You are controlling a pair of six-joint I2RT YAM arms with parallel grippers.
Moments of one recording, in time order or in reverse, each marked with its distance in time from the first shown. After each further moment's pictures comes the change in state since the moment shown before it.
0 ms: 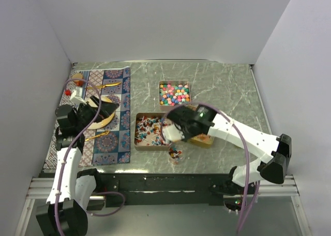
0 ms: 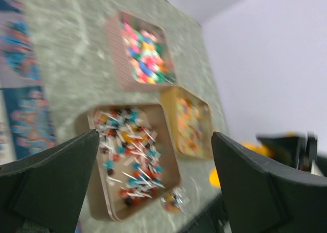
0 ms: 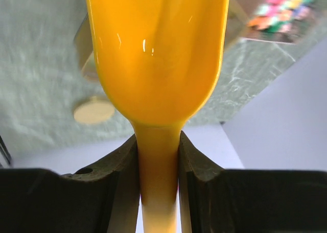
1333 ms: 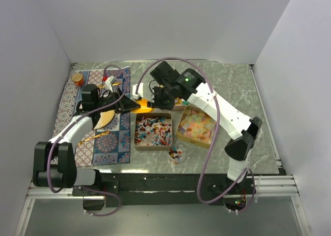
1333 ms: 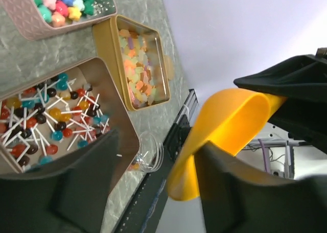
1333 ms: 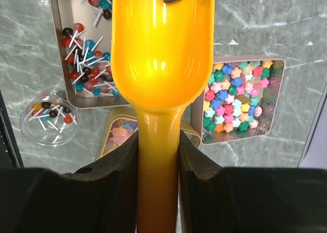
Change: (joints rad) left arm -0.251 0.541 0.200 0.178 0.330 -0.057; right arm -0.123 0.418 0.712 0.037 -0.463 0.223
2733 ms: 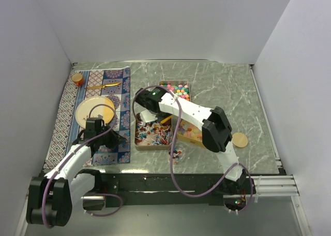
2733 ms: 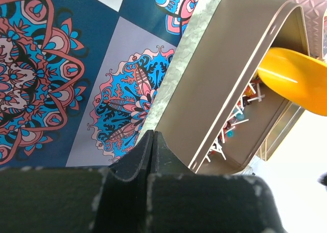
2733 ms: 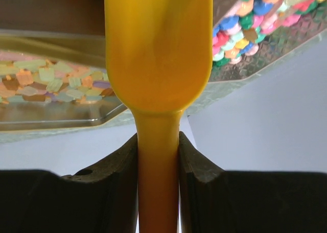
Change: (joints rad) left arm -0.036 -0.362 -0.402 -0.463 -0.713 -0.167; right arm 0.044 0.298 -0.140 -0.052 0.626 -0.333
